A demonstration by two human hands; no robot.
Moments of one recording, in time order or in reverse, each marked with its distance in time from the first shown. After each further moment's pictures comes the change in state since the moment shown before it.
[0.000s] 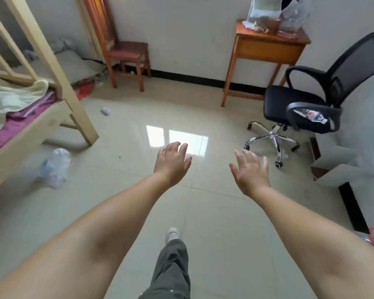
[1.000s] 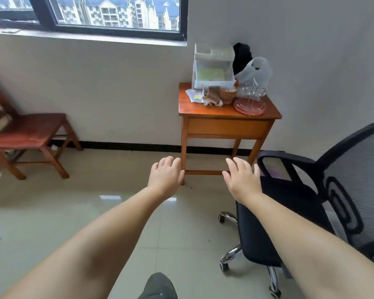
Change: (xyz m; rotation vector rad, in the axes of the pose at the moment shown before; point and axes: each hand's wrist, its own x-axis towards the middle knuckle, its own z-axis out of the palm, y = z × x) left_hand 0.896 0.148 0.001 0.036 0.036 0.195; right_hand 0.818 0.268 -0.109 -0.024 0.134 0.133
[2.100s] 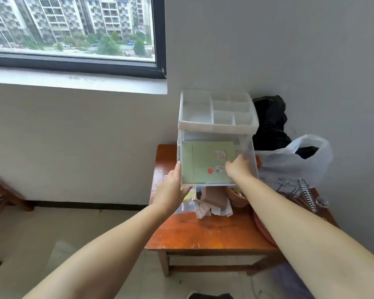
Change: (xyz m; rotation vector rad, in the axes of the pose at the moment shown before) left_hand 0.632 -0.027 0.045 -0.481 0.038 -0.086; right_hand 0.698 0.068 0.017 0.600 -0.134 0.562
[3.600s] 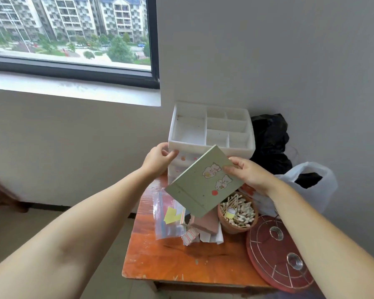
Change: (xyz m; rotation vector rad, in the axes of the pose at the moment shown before) left_hand 0.128 0.011 -0.044 -0.304 0.044 -0.229; right_hand 0.045 -0.002 -0.076 0.437 -0.703 -0.434
